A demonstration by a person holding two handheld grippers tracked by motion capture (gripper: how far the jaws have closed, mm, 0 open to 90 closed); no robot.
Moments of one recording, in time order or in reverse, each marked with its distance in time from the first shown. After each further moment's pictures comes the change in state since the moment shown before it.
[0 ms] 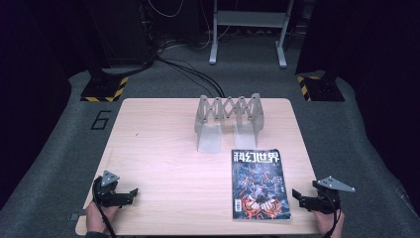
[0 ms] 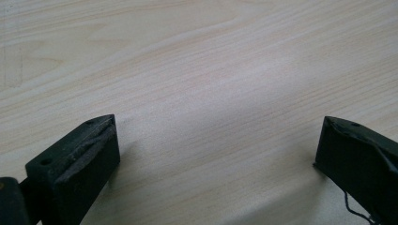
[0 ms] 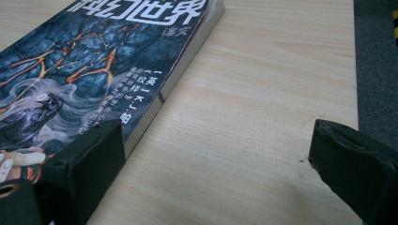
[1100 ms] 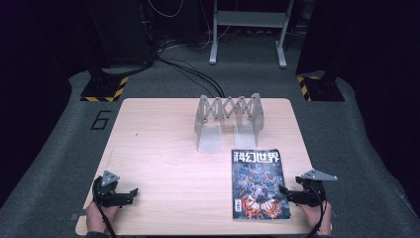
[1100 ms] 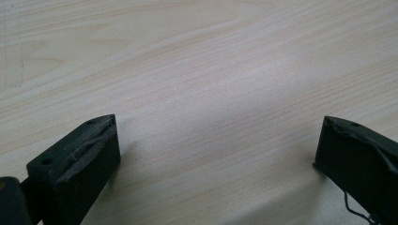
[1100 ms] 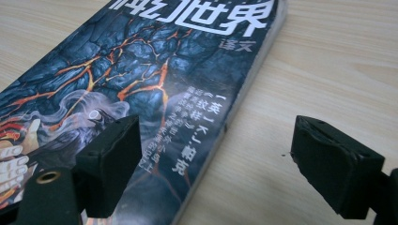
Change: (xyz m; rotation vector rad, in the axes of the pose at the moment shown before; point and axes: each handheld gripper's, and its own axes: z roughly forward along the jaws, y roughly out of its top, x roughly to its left) left arm 0.000 0.000 0.000 0.000 0.003 -0.002; right arm 0.032 0.029 0.023 0.085 0.082 -0.048
